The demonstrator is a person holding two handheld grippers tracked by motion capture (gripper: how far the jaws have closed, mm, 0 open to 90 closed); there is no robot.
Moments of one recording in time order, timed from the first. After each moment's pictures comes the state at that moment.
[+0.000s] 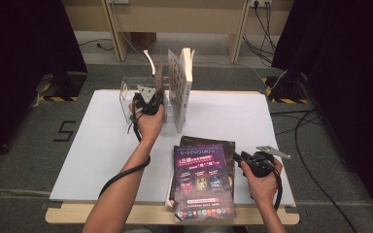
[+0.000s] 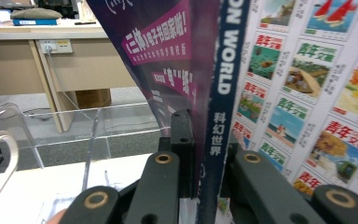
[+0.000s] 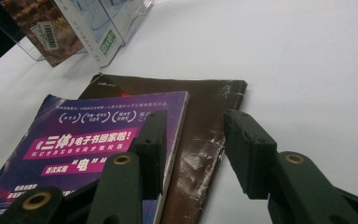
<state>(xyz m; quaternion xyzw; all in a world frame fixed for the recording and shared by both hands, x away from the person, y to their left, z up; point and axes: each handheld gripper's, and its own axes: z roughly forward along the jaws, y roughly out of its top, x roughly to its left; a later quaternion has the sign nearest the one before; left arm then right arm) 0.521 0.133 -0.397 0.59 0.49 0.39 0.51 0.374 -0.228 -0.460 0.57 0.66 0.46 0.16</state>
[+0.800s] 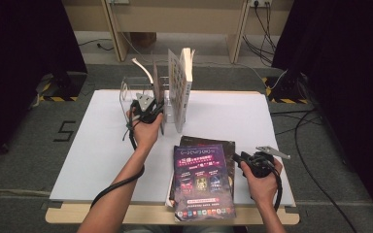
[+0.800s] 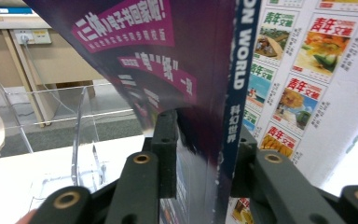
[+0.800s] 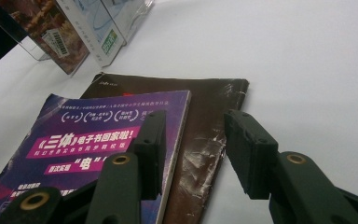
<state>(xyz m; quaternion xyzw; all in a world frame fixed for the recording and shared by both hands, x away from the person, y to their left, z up) 0.501 0.142 -0.405 0.61 0.48 0.37 0.51 0.372 -0.227 -0.459 0.57 0.66 0.46 0.16</state>
